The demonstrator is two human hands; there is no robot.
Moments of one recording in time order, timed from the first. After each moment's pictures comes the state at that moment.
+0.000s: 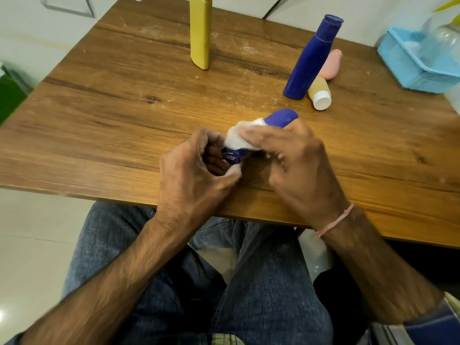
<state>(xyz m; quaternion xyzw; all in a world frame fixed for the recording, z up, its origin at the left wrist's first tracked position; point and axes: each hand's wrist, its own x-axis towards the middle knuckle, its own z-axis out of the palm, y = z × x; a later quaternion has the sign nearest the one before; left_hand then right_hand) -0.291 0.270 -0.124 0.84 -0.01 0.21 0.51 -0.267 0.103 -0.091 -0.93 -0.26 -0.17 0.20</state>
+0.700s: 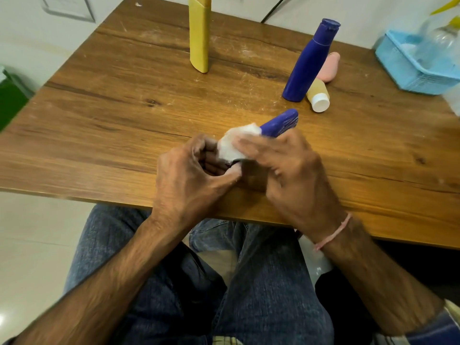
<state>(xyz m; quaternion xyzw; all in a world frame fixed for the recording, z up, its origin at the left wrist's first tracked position) -0.289 0.274 -0.122 0.82 0.02 0.15 0.54 -0.278 0.103 -0.099 -0.91 -0.30 -0.21 0.19</state>
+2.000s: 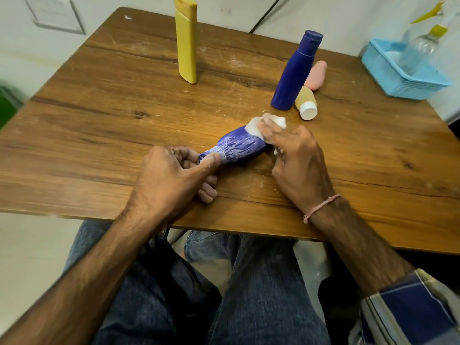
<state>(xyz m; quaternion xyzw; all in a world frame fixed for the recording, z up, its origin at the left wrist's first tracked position) -0.267 0.278 -0.116 0.73 0.10 -0.02 0.68 -0.226 0.074 -0.113 -0.96 -0.16 -0.20 0.14</state>
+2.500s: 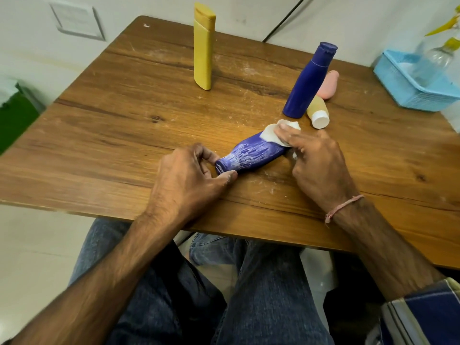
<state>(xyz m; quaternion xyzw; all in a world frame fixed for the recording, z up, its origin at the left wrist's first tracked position) -0.265 0.284 -0.111 0.88 0.10 0.04 0.46 -0.211 0.058 -0.103 -0.97 -0.15 -0.15 0.12</state>
